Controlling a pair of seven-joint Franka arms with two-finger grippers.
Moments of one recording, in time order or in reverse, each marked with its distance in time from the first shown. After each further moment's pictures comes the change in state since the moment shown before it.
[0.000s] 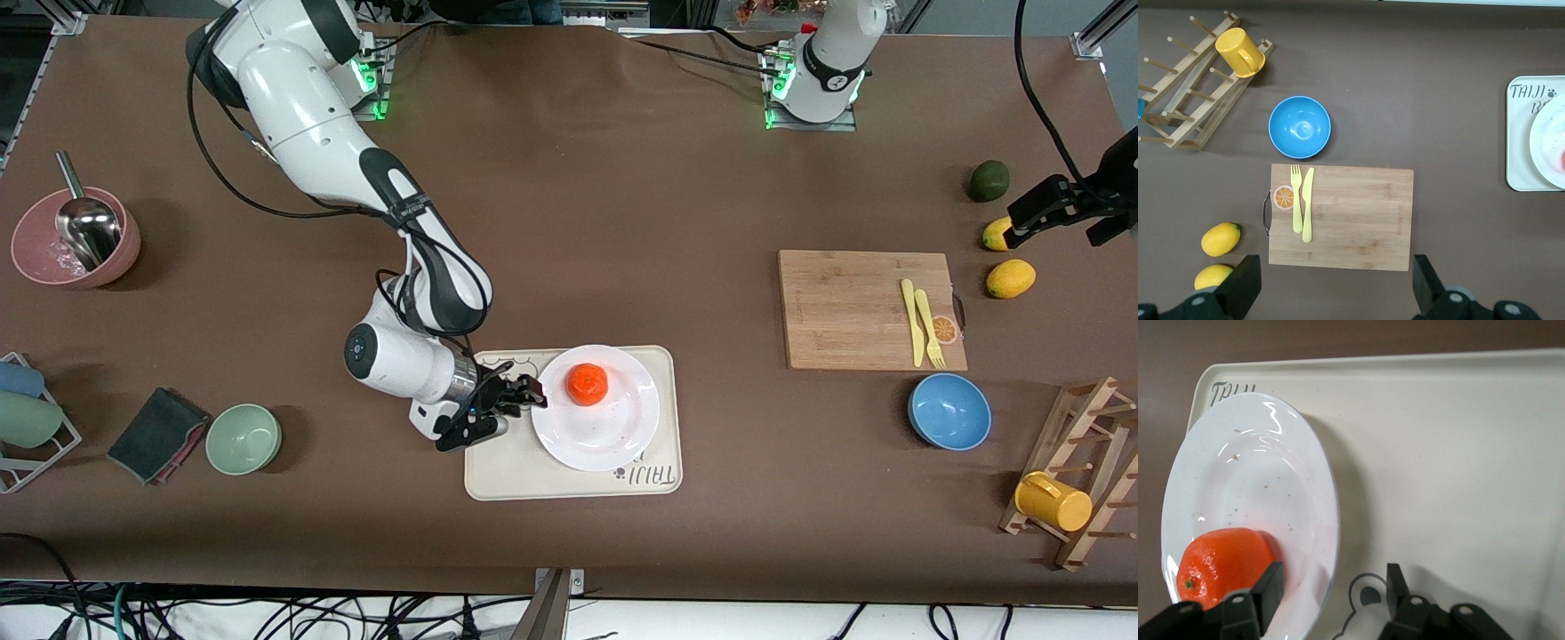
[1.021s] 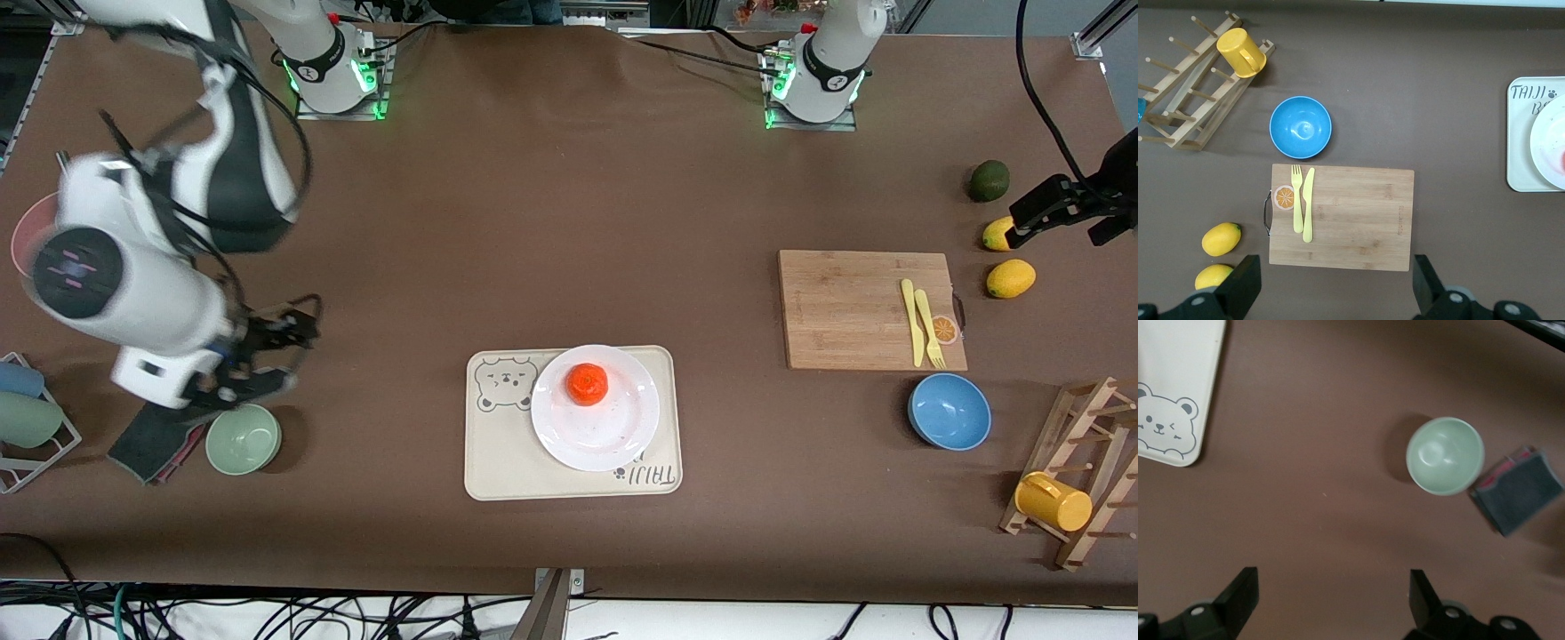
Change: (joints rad) left arm 0.001 -0.001 0.002 0.000 0.000 0.000 0.000; right arm -0.010 -0.509 -0.401 -0.035 -0.500 -0.823 -0.013
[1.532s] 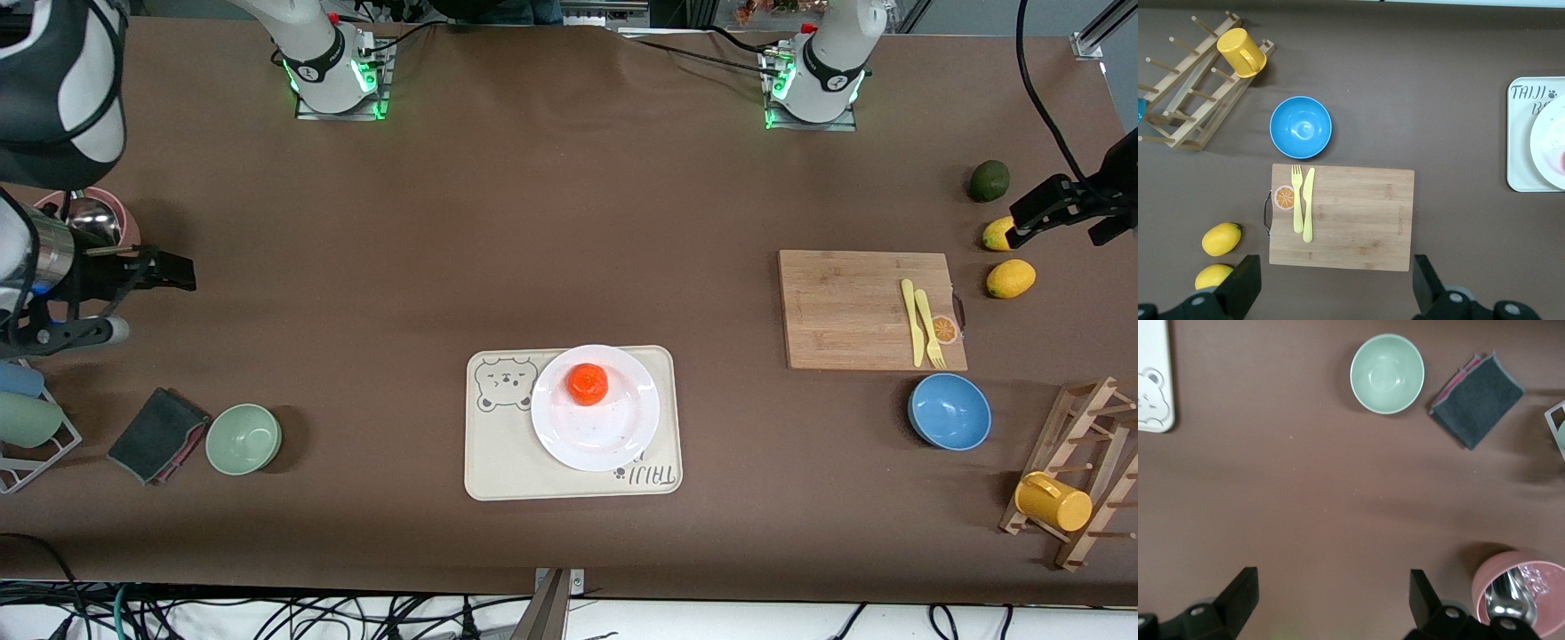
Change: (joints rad) left arm 0.000 0.000 0.000 0.000 0.000 0.000 0.000; right arm -0.073 -0.133 -0.083 -0.057 0.047 -0.142 -0.004
